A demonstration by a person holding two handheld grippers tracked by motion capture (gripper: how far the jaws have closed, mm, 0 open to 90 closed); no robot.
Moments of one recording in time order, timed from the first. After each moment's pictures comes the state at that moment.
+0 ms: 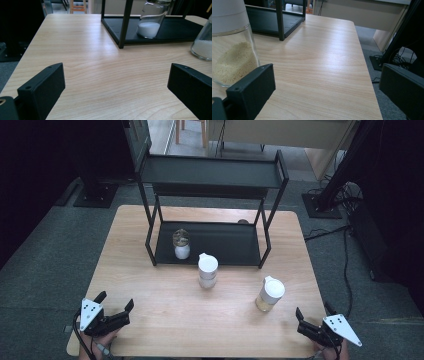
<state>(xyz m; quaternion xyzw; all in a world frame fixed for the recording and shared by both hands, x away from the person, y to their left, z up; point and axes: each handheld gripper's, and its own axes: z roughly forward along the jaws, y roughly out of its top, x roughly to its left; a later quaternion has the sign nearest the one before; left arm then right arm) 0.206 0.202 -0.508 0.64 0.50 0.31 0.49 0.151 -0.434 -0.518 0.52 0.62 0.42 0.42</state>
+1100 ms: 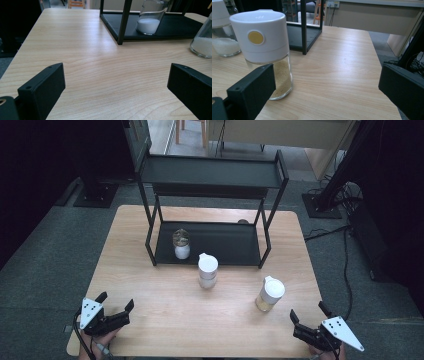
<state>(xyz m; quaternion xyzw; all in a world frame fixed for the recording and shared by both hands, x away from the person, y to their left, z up) 0.209 0.199 -0.510 0.65 0.50 0.30 0.49 0.141 -0.409 -0.489 0.50 0.62 0.46 0.39</state>
